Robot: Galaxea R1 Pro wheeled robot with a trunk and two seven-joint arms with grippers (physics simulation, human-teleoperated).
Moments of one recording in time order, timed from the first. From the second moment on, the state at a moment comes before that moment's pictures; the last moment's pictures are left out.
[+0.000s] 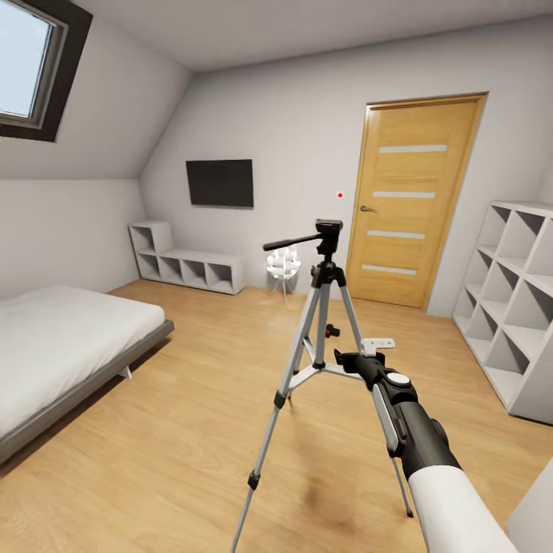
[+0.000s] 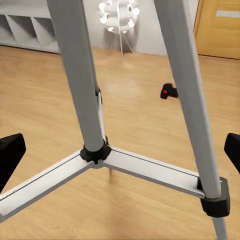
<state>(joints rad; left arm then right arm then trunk) 0.00 -0.02 0.12 -0.06 0.28 -0.05 0.00 -0.65 0.06 -0.10 -1.01 0.09 0.35 0.11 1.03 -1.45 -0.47</state>
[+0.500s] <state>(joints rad) 0.00 -0.02 0.12 -0.06 0.28 -0.05 0.00 -0.65 0.06 -0.10 -1.01 0.09 0.35 0.11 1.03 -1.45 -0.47</state>
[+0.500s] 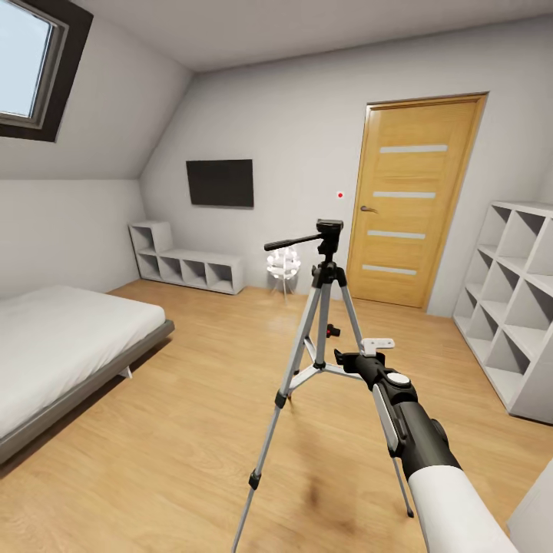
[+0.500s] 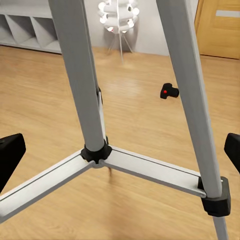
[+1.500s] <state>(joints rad) 0.00 -0.02 0.12 -0.06 0.28 -0.05 0.00 -0.65 0.06 -0.10 -1.01 0.09 0.35 0.11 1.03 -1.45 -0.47</state>
